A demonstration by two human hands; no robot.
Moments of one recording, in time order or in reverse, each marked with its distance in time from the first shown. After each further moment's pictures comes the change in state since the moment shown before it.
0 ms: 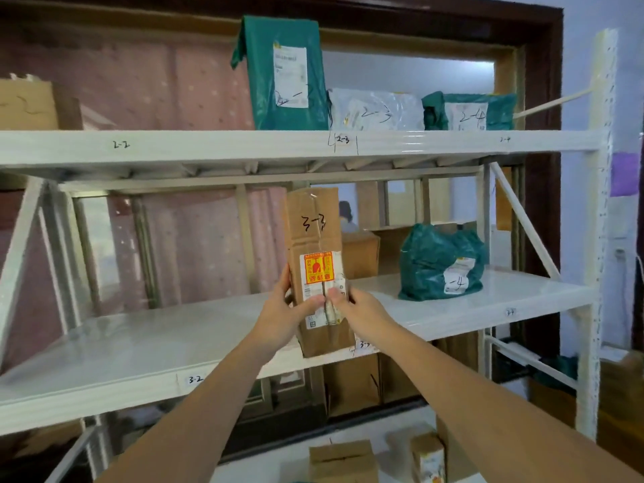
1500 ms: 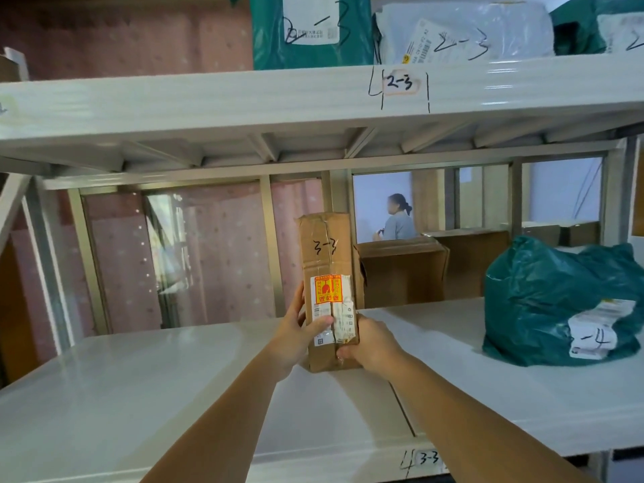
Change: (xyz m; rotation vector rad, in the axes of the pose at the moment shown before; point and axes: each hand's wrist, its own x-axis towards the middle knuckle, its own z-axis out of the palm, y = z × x) left_hand 0.197 -0.151 -0.034 -0.112 0.041 -0.159; right_hand 0.239 0.115 0.056 -0.276 -0.134 -0.018
